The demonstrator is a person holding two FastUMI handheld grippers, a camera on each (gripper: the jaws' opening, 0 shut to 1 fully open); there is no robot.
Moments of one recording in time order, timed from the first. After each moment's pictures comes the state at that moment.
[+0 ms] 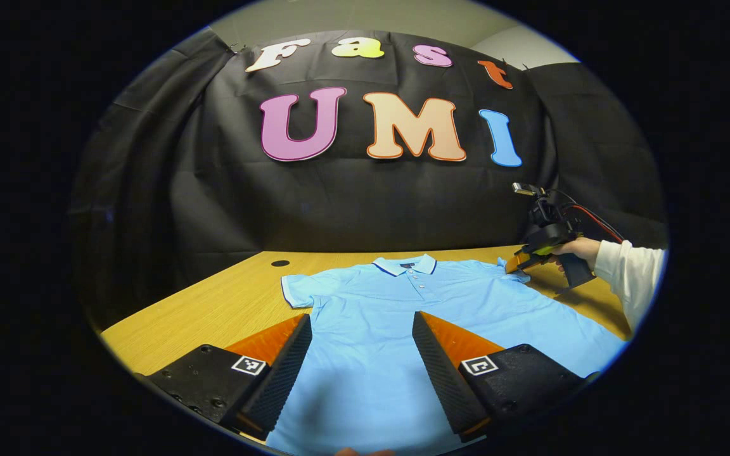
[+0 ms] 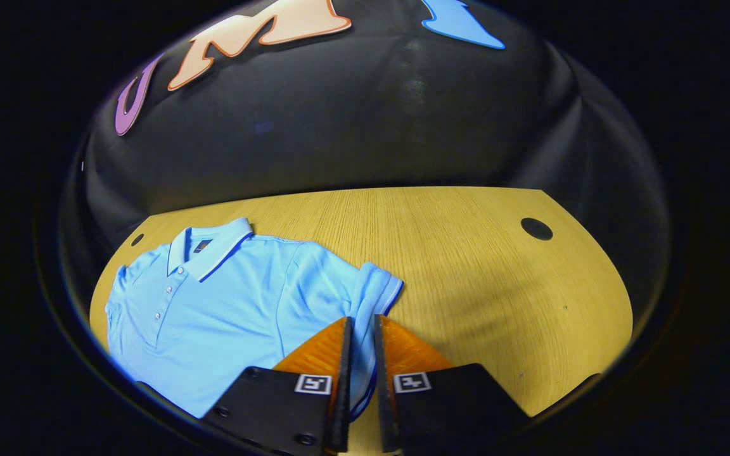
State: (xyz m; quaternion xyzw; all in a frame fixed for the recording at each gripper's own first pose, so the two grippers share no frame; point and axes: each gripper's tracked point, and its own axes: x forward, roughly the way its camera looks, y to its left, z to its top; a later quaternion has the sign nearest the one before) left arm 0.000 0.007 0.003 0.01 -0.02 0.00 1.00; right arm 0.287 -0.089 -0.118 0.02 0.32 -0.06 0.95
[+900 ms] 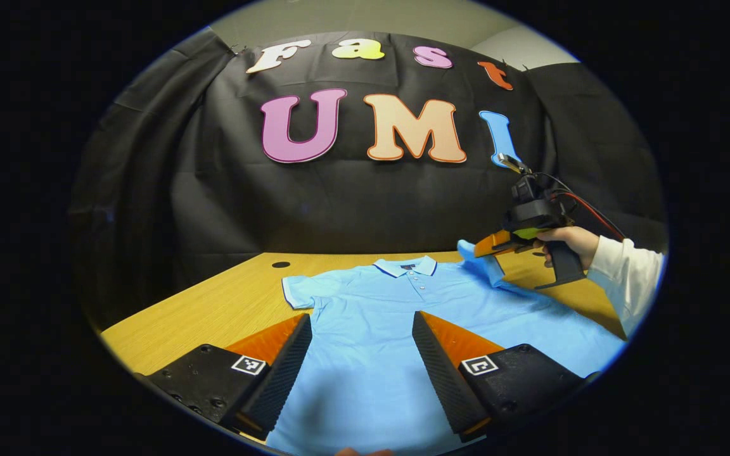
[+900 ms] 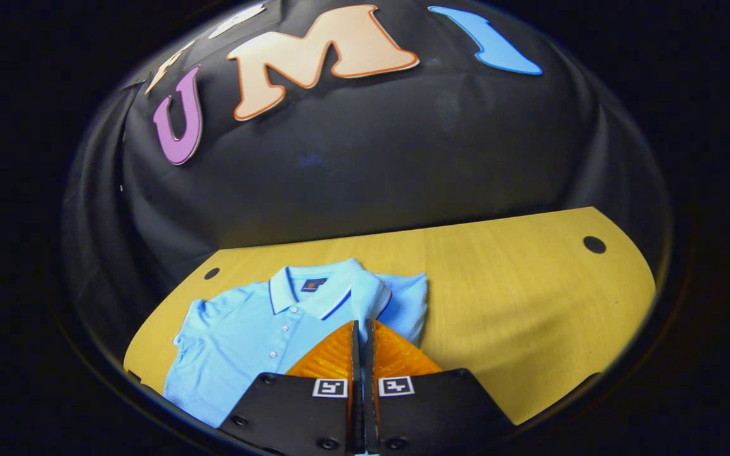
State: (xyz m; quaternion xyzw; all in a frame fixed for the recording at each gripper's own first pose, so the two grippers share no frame) left arm -0.001 0.008 0.003 0.01 -0.03 0.00 1.00; right arm 0.283 0.059 -0.067 0.08 0.25 0.08 0.96
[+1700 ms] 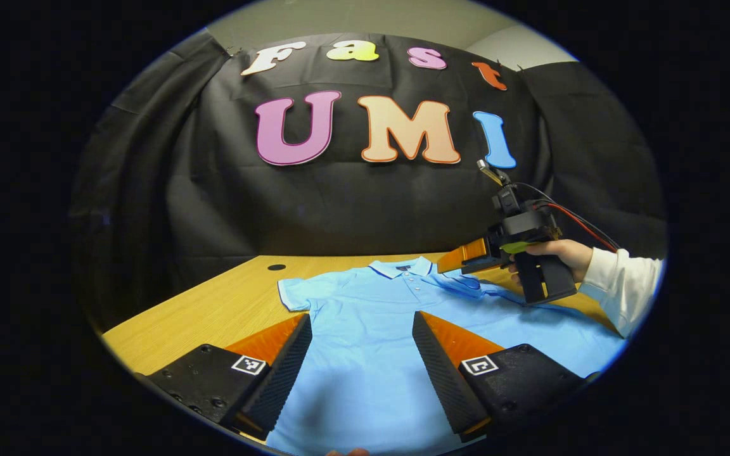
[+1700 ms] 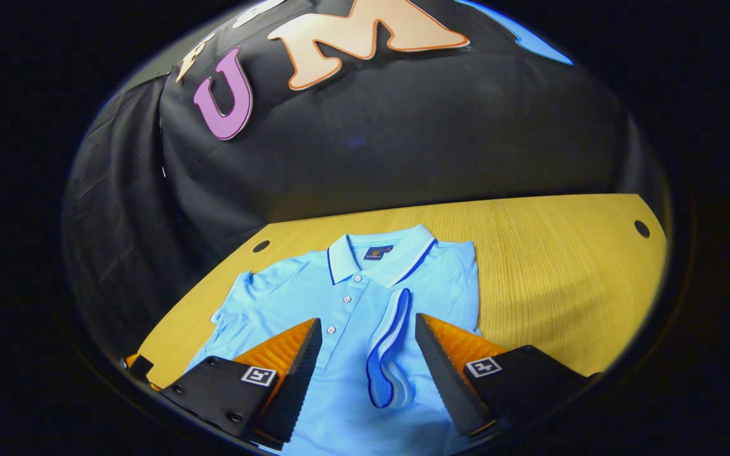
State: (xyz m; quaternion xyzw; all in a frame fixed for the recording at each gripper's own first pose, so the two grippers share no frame) left arm -0.004 0.006 0.006 0.02 -0.04 -0.01 1.00; right arm 0.254 0.109 -0.085 0.06 0.27 0.16 0.95
